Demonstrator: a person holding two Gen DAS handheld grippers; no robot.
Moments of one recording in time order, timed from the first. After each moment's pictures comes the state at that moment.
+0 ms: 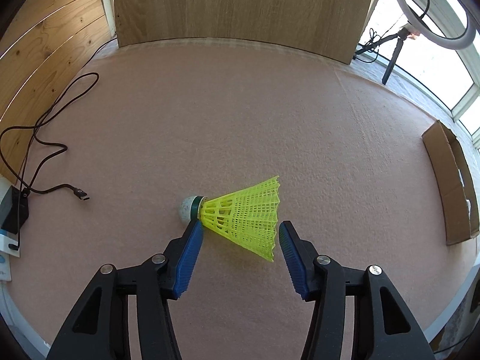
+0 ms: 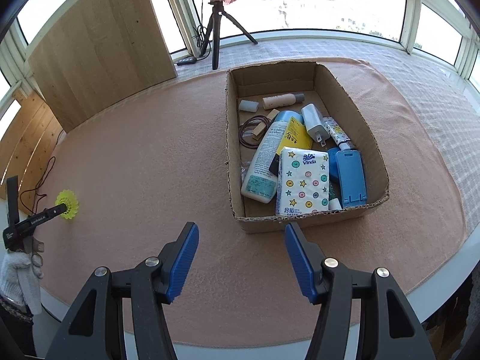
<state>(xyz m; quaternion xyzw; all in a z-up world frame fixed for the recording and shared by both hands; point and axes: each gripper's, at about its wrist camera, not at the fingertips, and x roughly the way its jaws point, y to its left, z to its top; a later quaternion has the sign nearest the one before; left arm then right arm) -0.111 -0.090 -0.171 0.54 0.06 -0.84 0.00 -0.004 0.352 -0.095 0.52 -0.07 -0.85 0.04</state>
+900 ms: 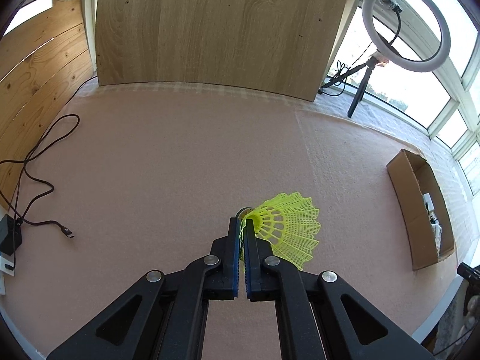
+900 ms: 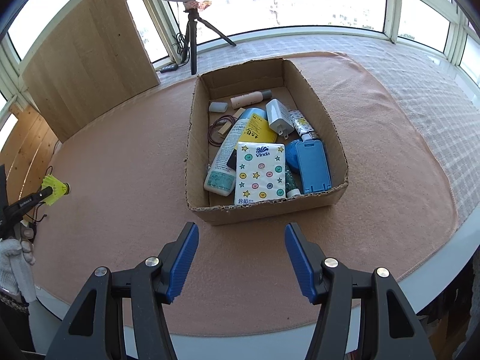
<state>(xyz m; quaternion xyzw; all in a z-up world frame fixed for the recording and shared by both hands) -0.121 -0.051 -0.123 0.47 0.08 -0.88 -0.05 0.009 0.402 -0.093 0.51 -0.09 -0.85 0.03</state>
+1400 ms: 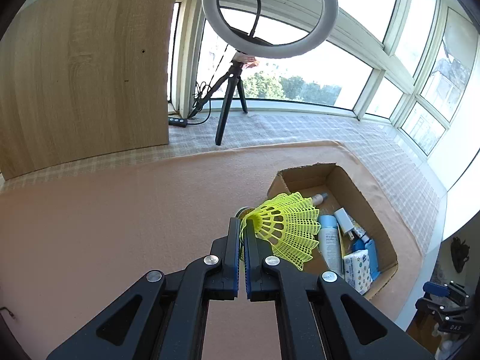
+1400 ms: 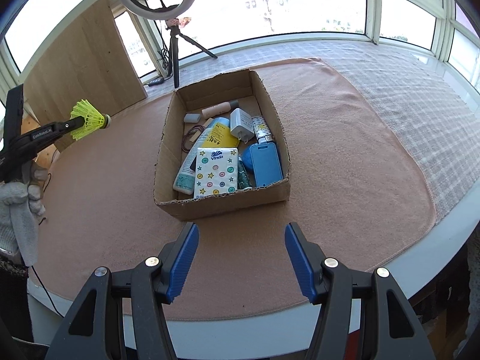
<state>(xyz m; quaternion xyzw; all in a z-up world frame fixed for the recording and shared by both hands) -0.175 0.184 -0.061 0.41 0.02 -0.89 -0.22 0.034 0.455 -0.081 0.49 -0.10 -0.86 0.02</state>
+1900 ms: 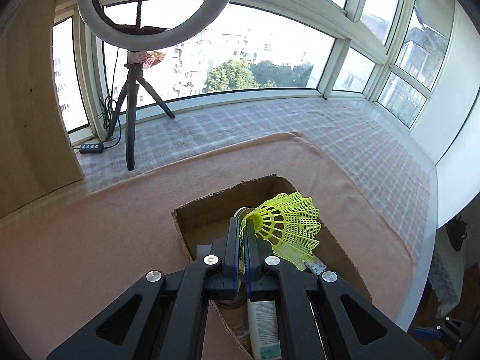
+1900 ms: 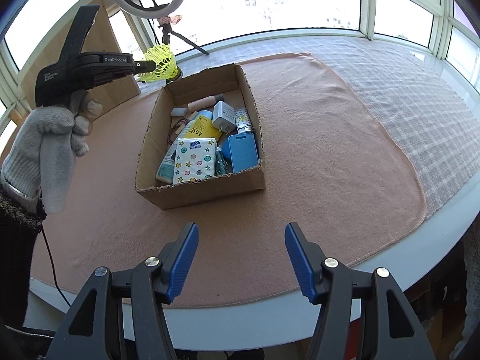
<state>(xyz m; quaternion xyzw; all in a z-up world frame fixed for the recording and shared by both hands) -0.218 0.351 -0.071 0.42 -0.03 -0.86 -0.28 0.046 0.483 -0.090 0.50 -0.10 -0.86 0.02</state>
